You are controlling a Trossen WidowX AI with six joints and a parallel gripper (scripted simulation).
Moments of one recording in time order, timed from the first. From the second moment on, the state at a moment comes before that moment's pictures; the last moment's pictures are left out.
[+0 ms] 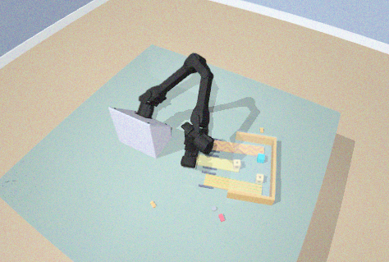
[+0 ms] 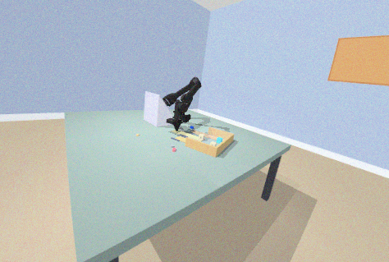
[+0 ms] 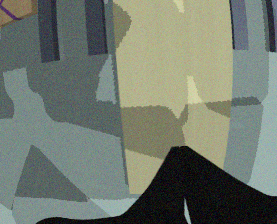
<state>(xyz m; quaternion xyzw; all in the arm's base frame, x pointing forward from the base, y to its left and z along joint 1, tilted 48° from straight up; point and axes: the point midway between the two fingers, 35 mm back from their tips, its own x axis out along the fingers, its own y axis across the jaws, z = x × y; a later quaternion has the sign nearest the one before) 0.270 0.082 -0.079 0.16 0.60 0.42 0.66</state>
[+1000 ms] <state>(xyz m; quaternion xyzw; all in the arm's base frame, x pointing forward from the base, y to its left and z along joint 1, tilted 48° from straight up) 0.229 0.068 -0.090 0.16 0.60 0.42 0.66</state>
